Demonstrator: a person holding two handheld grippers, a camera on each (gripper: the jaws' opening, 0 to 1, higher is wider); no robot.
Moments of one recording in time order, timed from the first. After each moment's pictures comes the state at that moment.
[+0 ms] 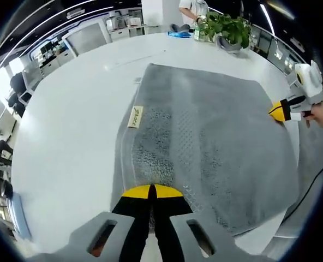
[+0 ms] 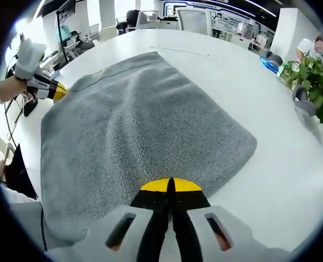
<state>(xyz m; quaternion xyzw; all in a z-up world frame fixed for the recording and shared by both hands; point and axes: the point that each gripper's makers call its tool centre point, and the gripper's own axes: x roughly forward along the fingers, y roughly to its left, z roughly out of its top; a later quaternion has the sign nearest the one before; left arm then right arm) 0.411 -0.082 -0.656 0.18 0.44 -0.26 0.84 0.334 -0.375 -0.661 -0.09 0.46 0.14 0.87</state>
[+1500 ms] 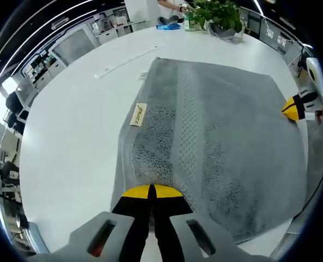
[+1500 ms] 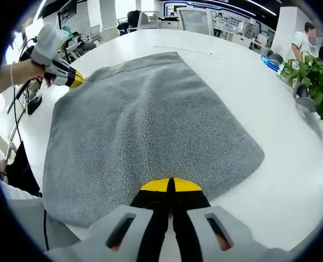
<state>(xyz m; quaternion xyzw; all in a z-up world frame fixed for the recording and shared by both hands) 0.443 -0.095 -0.656 0.25 0.43 -0.27 0.82 0.316 -0.366 -0.661 -0.09 0.46 0.14 0.87</state>
